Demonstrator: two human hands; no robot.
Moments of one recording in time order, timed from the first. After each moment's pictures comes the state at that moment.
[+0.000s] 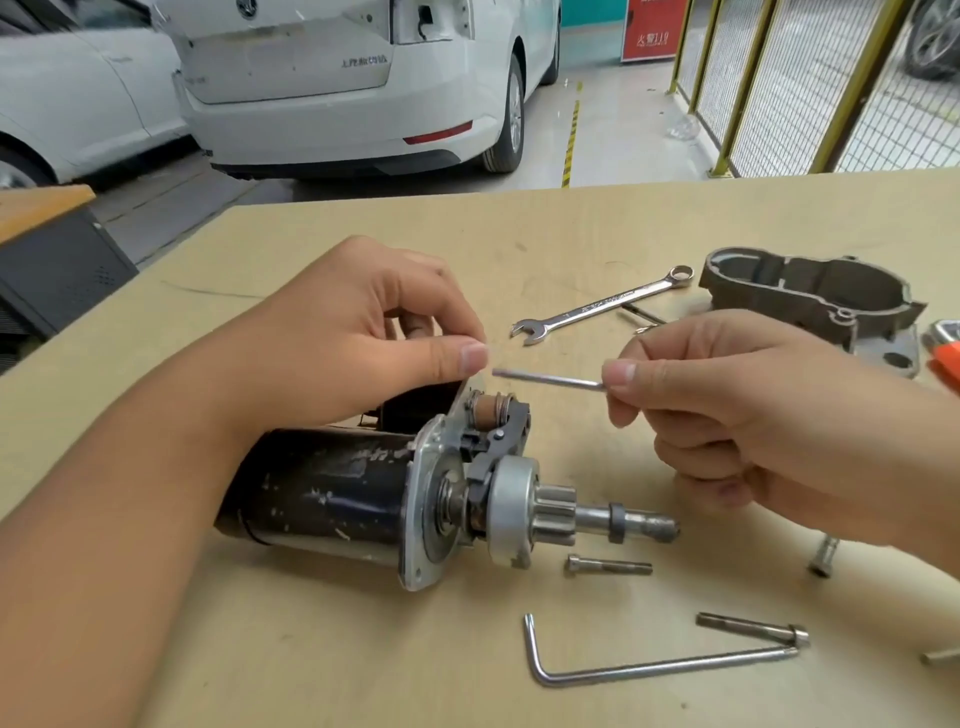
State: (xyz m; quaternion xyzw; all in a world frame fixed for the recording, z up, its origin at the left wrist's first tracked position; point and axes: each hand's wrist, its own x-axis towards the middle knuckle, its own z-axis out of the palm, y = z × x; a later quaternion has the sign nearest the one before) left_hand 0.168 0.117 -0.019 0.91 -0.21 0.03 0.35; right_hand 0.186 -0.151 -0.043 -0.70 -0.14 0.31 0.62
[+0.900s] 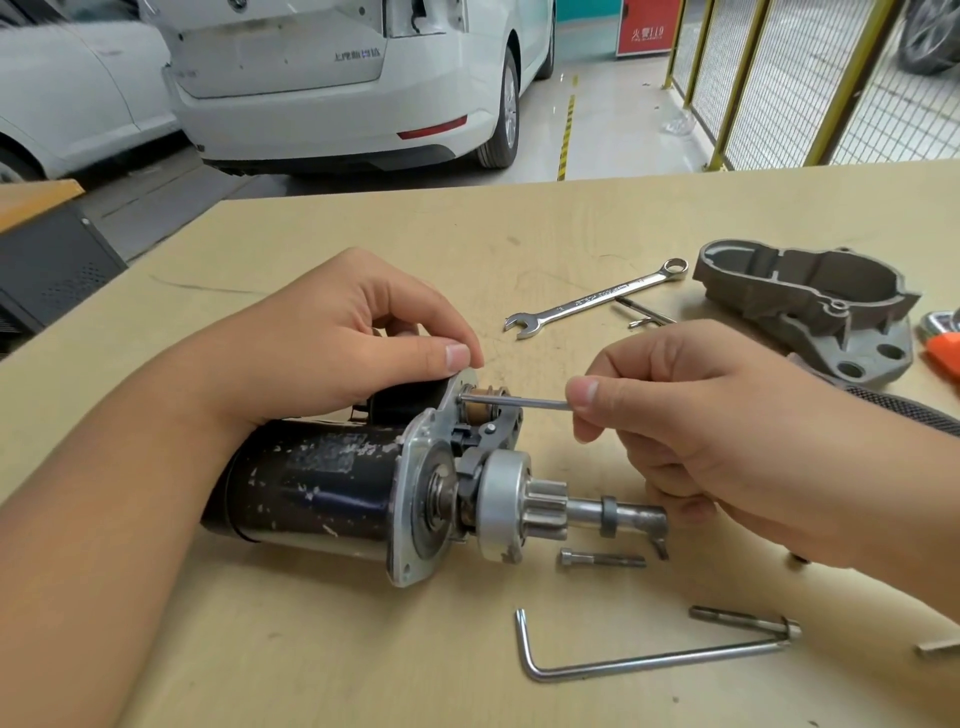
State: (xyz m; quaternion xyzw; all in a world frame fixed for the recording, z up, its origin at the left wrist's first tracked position) left_hand 0.171 0.120 -0.024 0.90 -0.18 -0.03 0.40; right_hand 0.175 -0.137 -0.052 -0.75 -0.15 0.25 0.59
